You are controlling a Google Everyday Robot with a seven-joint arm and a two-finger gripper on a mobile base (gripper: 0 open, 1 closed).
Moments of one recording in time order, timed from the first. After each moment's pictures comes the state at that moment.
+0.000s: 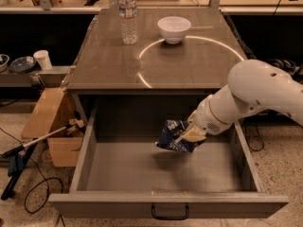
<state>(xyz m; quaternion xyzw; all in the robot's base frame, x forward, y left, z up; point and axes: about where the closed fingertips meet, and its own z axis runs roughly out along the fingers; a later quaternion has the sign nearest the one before) 0.498 -0.119 0.726 -0.58 0.78 0.12 0.22</state>
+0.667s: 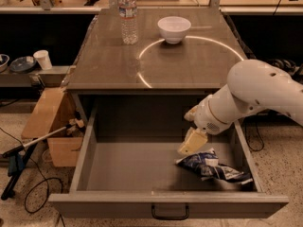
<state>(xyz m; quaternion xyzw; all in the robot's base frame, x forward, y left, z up) 0.498 -0.119 0.726 -0.58 0.78 0.12 0.22</state>
